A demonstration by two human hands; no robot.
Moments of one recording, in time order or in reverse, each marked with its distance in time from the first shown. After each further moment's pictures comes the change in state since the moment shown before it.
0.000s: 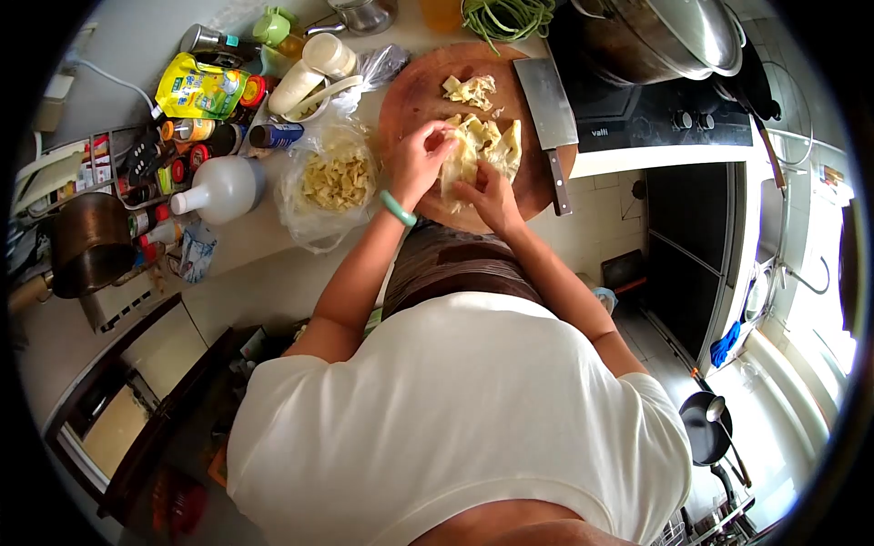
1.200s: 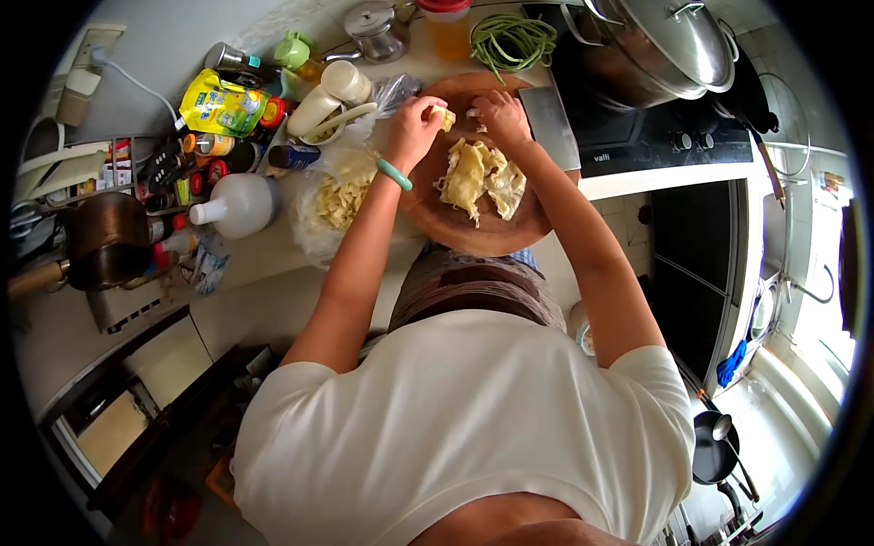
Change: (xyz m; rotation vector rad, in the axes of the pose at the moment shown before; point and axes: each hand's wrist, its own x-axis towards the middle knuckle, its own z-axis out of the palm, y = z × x) left_hand 0.085 -0.004 -0.035 0.322 0.085 0.251; right_hand 0.162 -0.032 -0.050 -1.139 0.028 -0.600
